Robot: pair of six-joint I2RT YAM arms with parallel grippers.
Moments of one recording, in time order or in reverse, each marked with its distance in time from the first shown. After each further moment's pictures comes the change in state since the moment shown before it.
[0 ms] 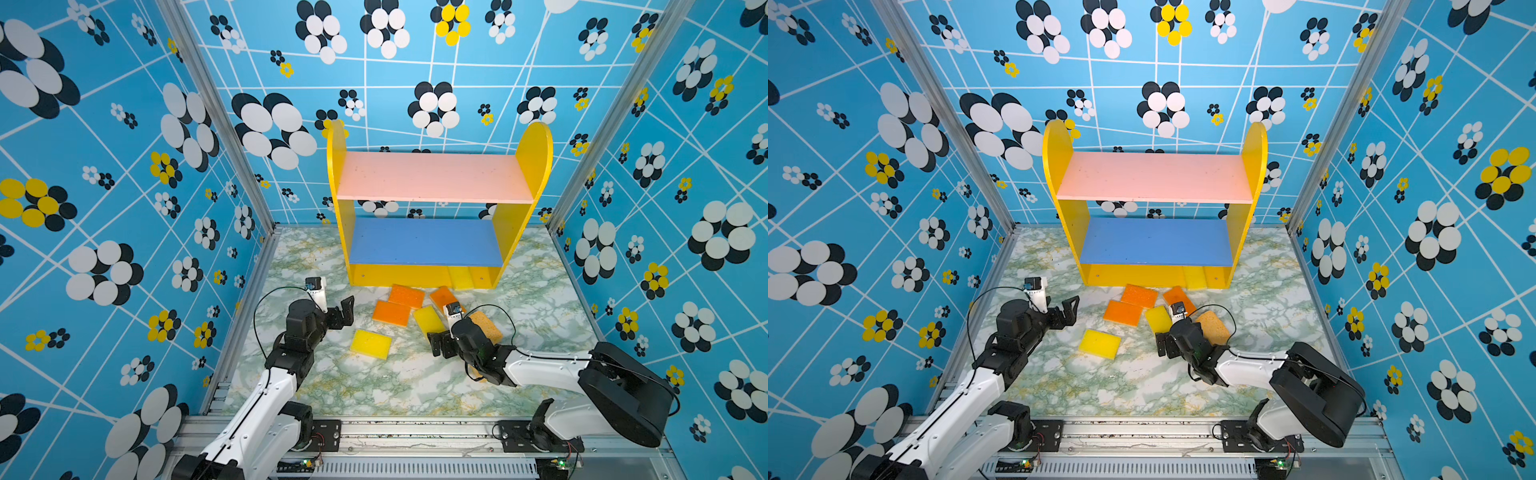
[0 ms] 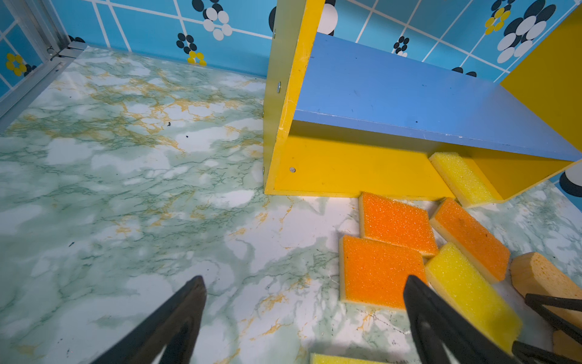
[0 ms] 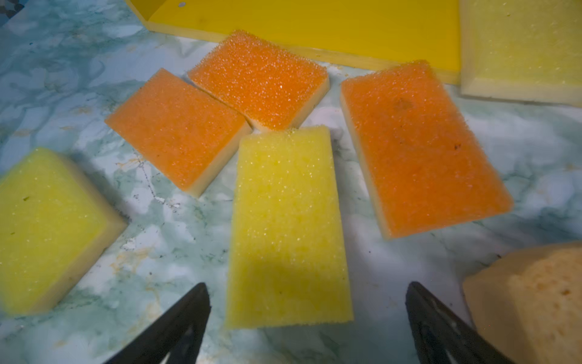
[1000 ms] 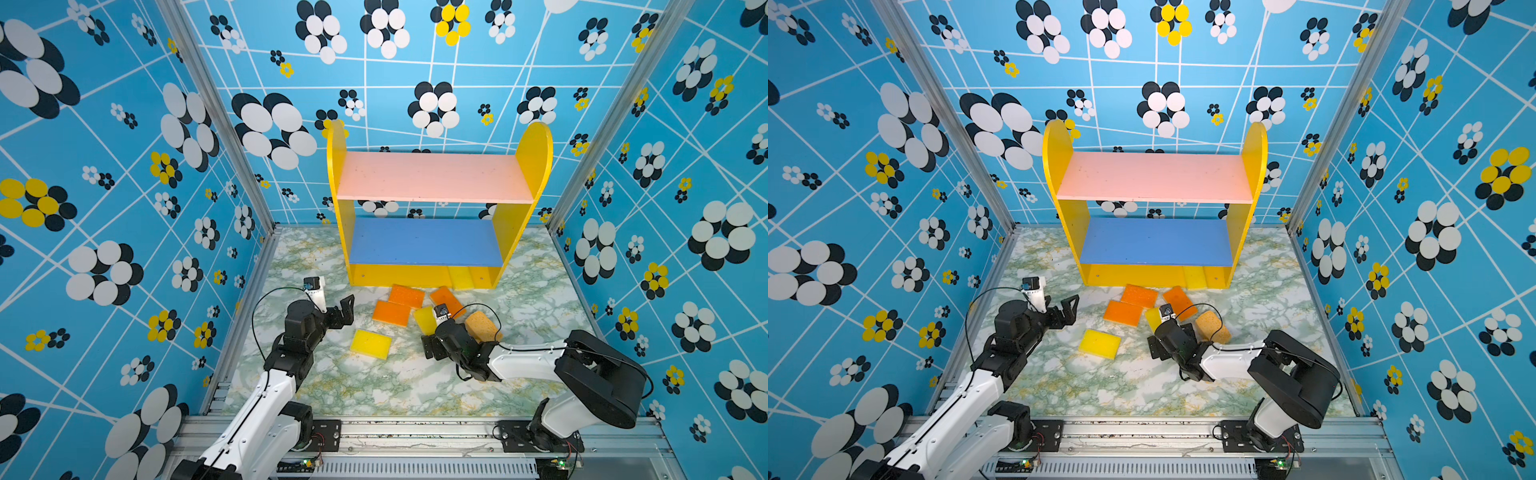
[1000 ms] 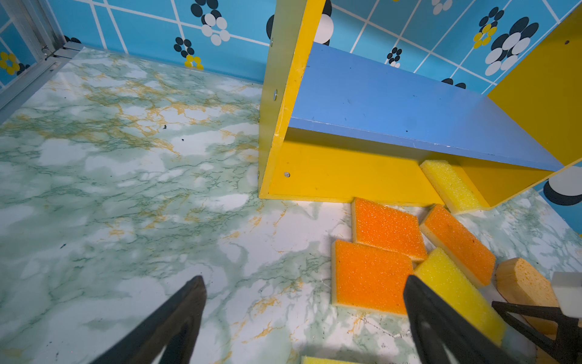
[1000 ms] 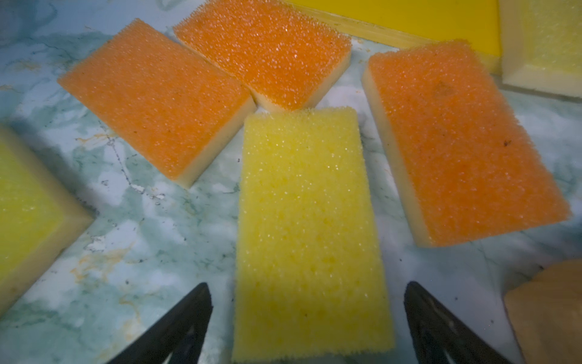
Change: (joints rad) left arm 0.000 -0.027 0.000 0.001 0.006 -0.030; right arm 0.059 0.124 0.098 -0.068 0.076 0.001
